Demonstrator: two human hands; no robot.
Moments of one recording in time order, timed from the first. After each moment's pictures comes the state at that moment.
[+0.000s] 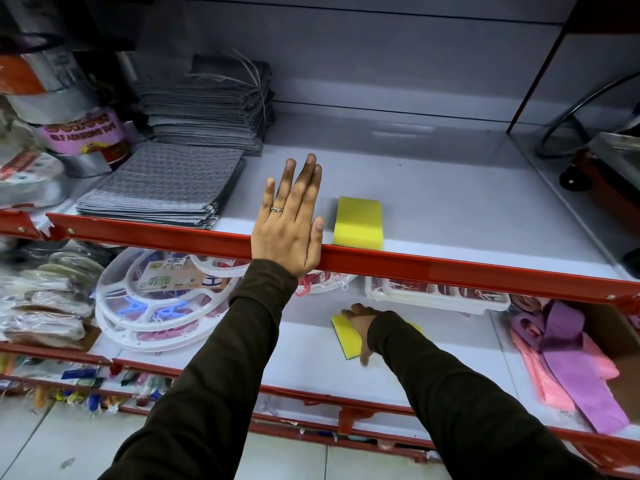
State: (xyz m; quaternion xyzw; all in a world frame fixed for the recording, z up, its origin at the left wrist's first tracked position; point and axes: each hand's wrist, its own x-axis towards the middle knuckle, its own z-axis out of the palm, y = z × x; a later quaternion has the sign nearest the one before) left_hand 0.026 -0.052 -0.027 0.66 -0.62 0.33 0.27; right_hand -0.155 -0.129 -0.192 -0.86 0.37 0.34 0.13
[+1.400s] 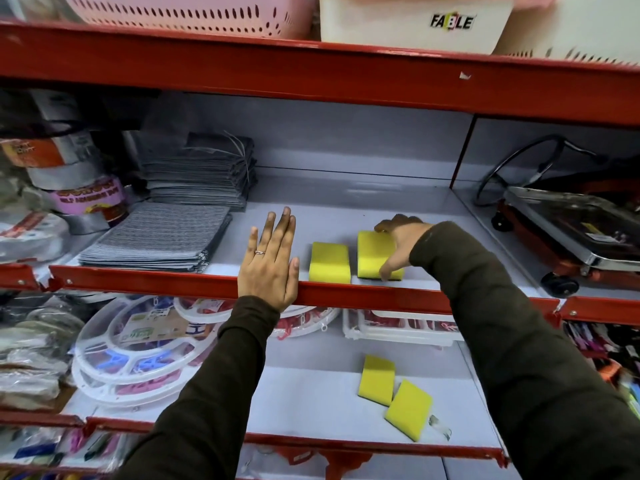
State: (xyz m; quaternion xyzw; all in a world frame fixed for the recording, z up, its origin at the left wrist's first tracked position) left_hand 0.025 -0.046 -0.022 0.66 -0.63 0.30 0.29; right_hand -0.210 -0.138 0.108 -0.86 0.50 0.09 0.03
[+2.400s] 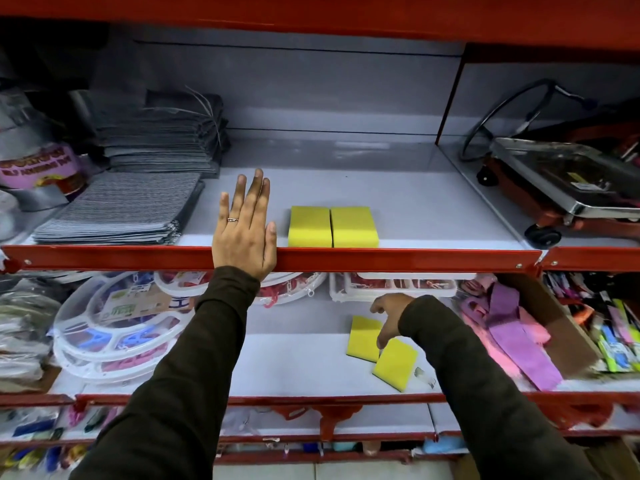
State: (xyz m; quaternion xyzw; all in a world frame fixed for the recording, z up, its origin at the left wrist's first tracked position) left_hand 0.023 -0.047 -0.026 0.66 -0.62 0.31 0.29; right_hand -0.259 -0.094 -0.062 -0.79 0.52 0.20 0.25
